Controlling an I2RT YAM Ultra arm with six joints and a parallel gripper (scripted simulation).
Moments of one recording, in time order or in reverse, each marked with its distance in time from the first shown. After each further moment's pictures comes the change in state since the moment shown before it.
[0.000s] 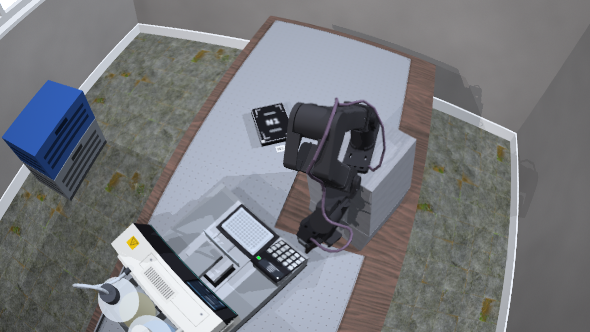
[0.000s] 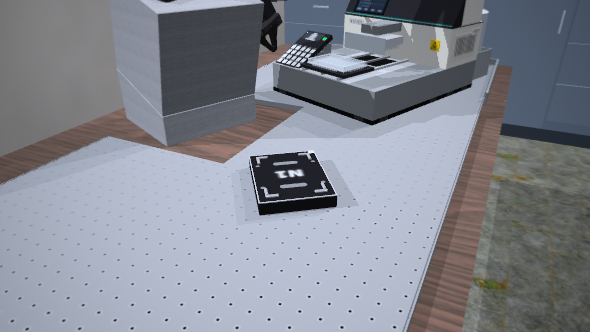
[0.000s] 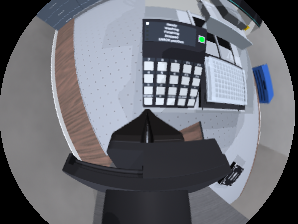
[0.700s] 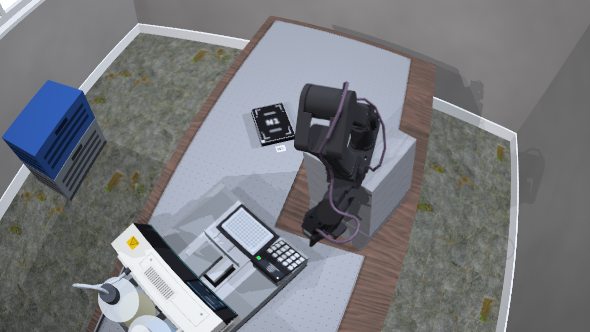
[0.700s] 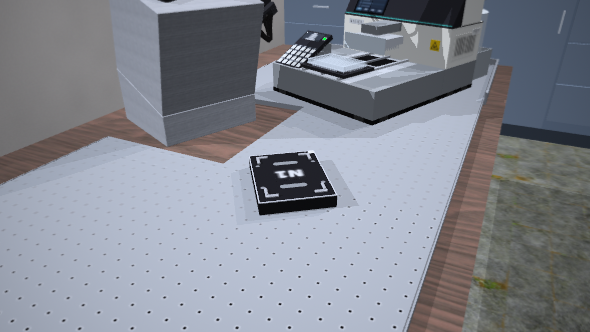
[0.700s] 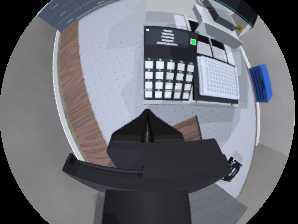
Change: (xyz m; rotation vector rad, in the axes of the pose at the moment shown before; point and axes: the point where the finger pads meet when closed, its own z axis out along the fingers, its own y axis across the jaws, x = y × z) arm -0.002 0.001 -0.031 -0.003 -0.006 0.001
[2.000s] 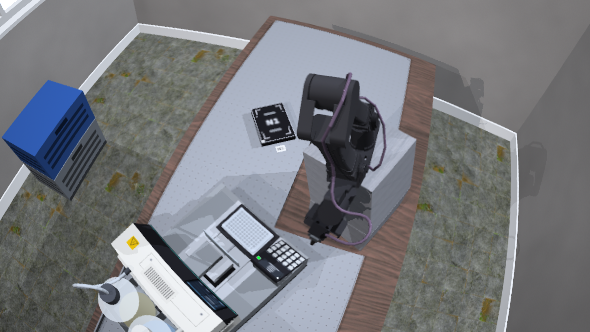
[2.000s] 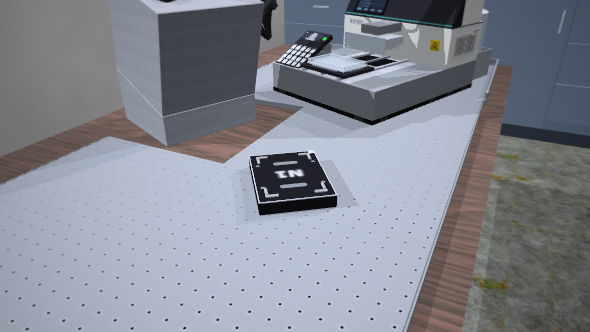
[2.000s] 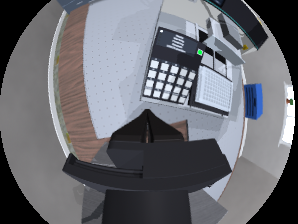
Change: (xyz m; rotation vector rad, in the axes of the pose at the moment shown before) arm -0.001 -0.001 -0.007 0.008 0.030 -0.204
